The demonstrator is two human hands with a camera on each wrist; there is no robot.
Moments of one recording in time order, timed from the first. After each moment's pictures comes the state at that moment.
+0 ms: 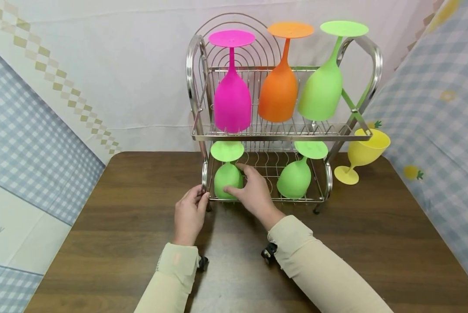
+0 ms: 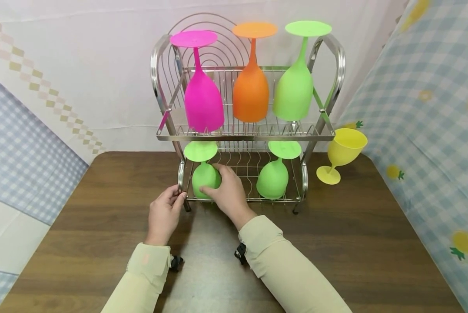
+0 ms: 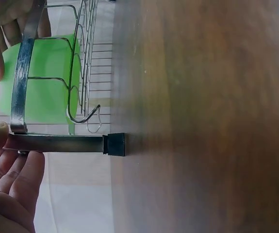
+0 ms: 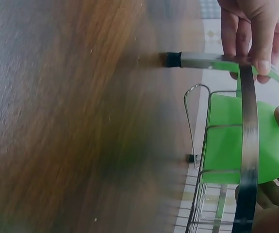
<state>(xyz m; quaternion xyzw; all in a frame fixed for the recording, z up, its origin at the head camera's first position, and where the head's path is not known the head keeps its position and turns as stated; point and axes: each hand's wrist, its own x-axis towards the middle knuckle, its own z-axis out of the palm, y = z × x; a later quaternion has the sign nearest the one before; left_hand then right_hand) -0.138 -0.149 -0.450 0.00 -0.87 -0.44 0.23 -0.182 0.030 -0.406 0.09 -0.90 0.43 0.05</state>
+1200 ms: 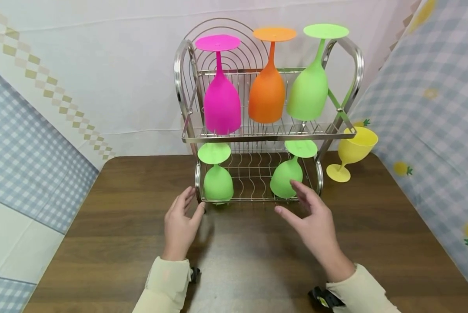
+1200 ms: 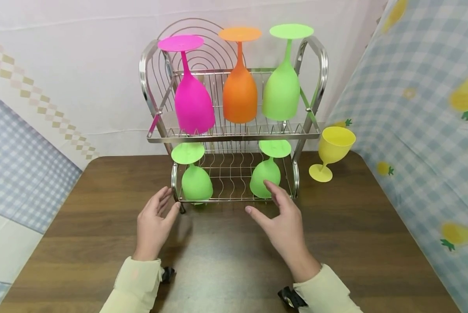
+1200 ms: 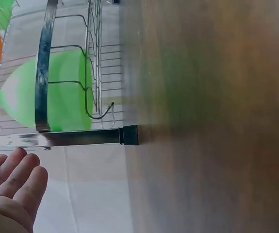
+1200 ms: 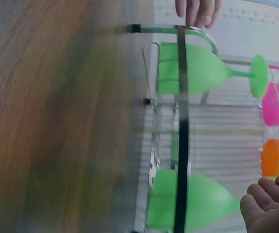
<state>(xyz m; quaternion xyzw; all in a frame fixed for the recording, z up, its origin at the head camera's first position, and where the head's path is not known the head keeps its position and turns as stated) -0.110 -0.152 -0.443 -0.04 -0.84 -0.48 0.25 -0.083 0.147 -0.388 0.04 -0.85 0.51 0.16</state>
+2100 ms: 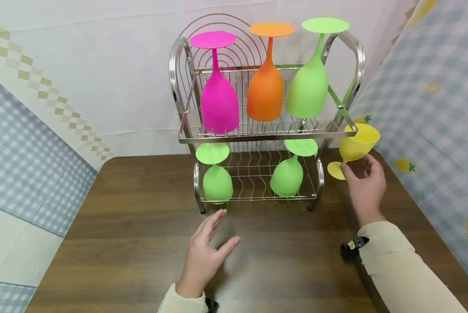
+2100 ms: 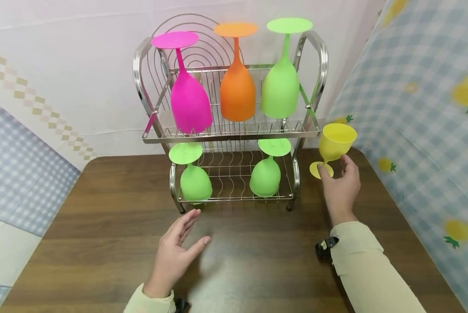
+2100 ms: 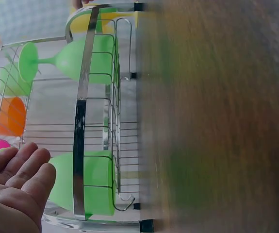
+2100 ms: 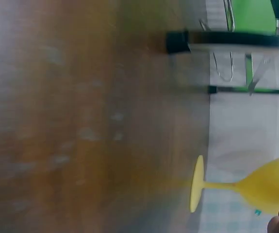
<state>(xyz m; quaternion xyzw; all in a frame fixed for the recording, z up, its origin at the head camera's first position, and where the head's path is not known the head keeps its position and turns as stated) -0.054 -0.105 -0.440 -0.15 -0.82 -0.54 0.15 -0.177 0.283 -0.420 -0.19 -0.81 0.47 0.28</state>
